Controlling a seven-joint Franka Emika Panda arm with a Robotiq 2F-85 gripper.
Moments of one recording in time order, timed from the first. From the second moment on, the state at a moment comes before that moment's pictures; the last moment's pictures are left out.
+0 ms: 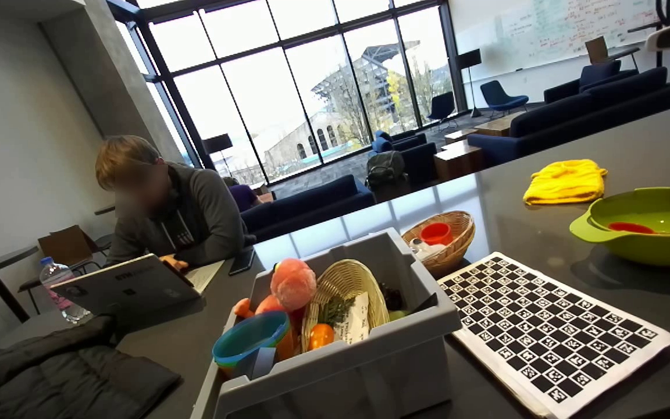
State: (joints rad) arm 0.38 -0.44 0.10 -2.61 0.14 2.31 -0.96
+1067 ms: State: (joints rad) arm 0.29 -0.13 0.10 -2.34 0.05 2.33 -0.91
